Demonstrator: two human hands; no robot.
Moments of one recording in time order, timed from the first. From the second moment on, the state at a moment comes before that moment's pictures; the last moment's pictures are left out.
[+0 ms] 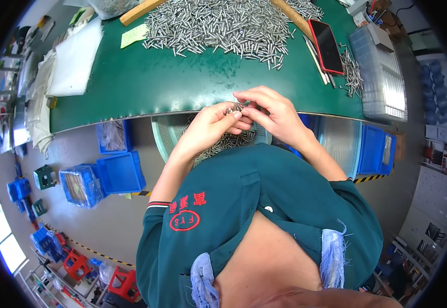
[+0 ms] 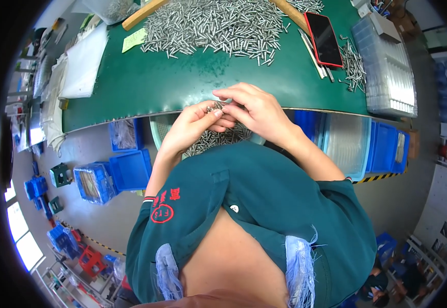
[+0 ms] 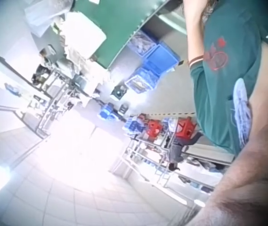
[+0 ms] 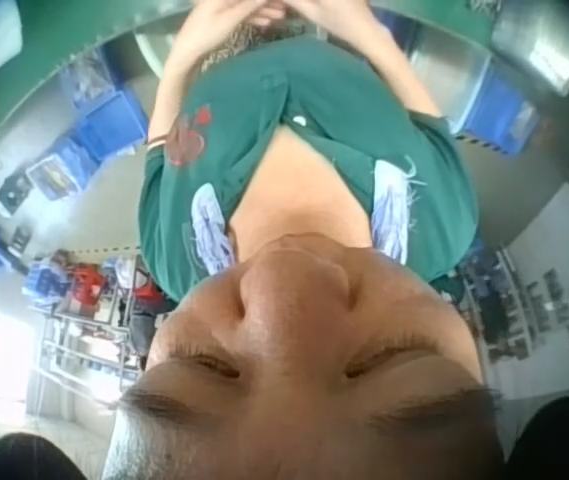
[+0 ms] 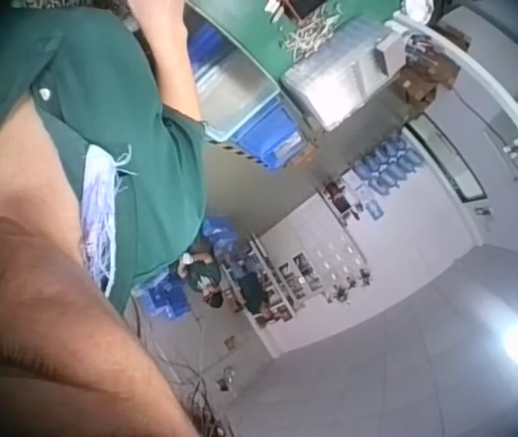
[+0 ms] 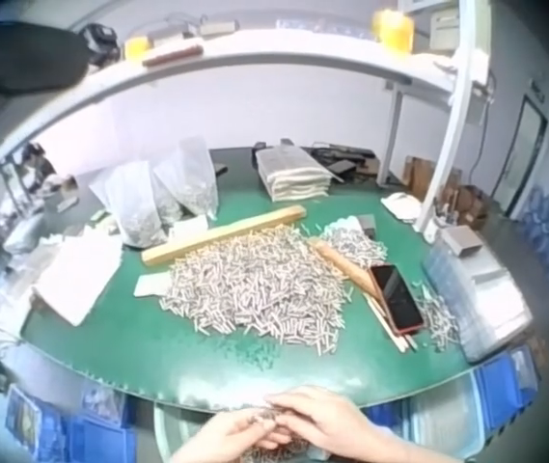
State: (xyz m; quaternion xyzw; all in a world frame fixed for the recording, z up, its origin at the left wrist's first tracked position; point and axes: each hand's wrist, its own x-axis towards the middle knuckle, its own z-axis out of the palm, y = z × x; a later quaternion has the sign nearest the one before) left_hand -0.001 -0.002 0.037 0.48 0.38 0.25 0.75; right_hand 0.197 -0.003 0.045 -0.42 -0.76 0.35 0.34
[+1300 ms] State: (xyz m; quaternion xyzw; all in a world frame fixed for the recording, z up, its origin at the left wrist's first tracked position) left_hand -0.005 -0.001 0.054 0.56 0.42 0.24 0.67; right_hand 0.197 -0.013 0.043 -0.43 -0.68 0.46 0.38
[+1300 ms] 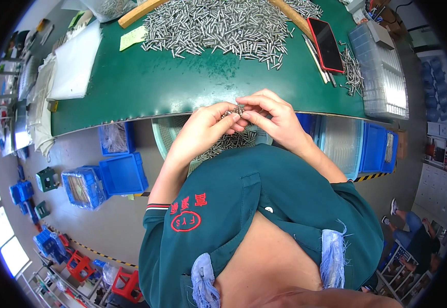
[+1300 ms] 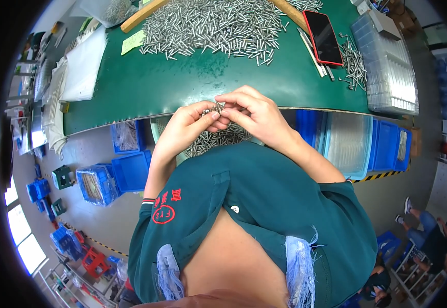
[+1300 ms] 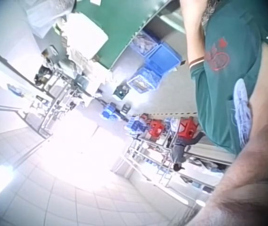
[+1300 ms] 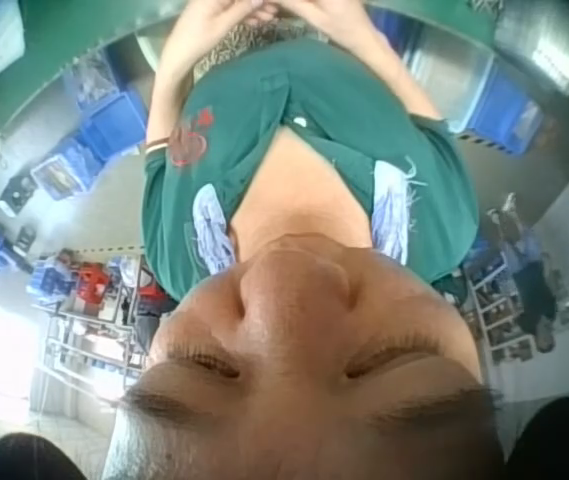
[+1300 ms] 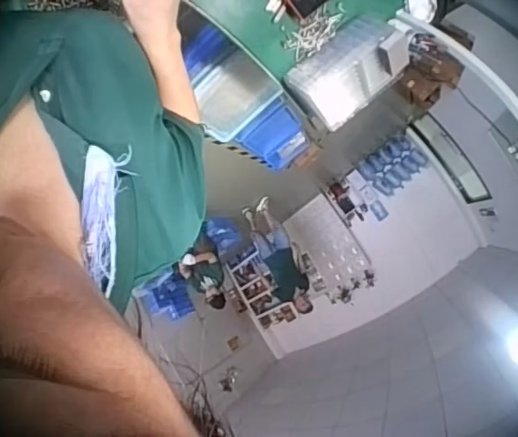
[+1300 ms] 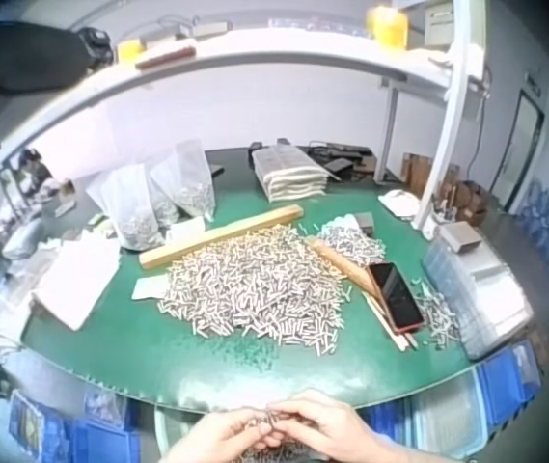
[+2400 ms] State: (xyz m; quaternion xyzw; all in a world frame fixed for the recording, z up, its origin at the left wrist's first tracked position) left_hand -0.006 0.013 0.055 0.61 0.47 0.17 0.62; right_hand 0.185 -0.008 0.024 -0.41 -0.59 0.57 0.41
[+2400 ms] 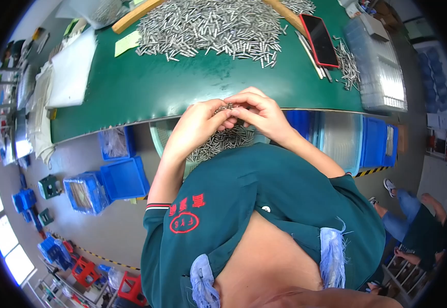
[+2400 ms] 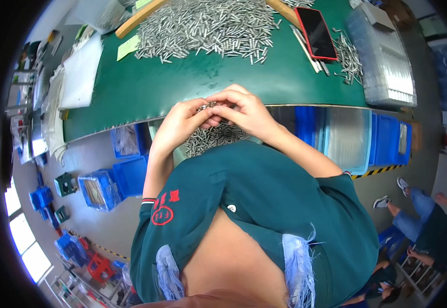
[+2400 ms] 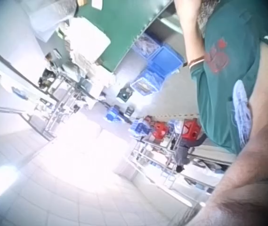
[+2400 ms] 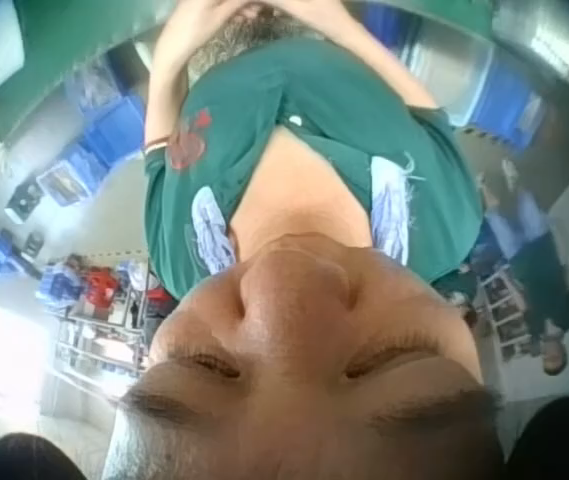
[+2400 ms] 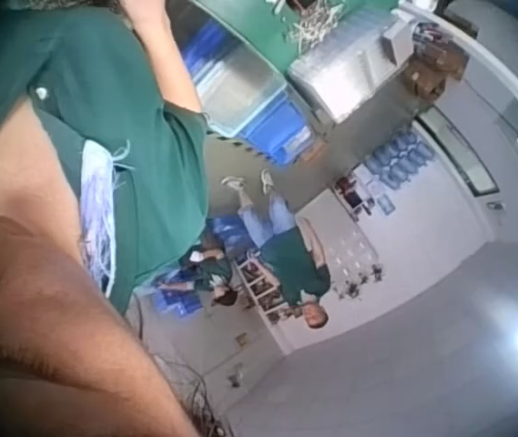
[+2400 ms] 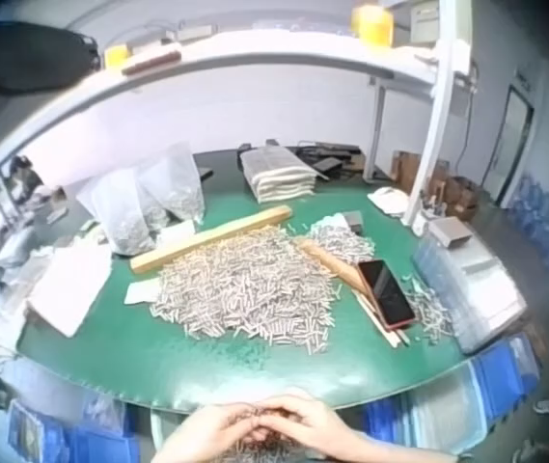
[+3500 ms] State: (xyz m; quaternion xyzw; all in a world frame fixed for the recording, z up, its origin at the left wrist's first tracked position) left_hand -0.034 0.028 0.045 0.45 0.43 0.27 0.74; right_hand 0.197 0.006 0.000 -0.10 0.09 0.94 0.31
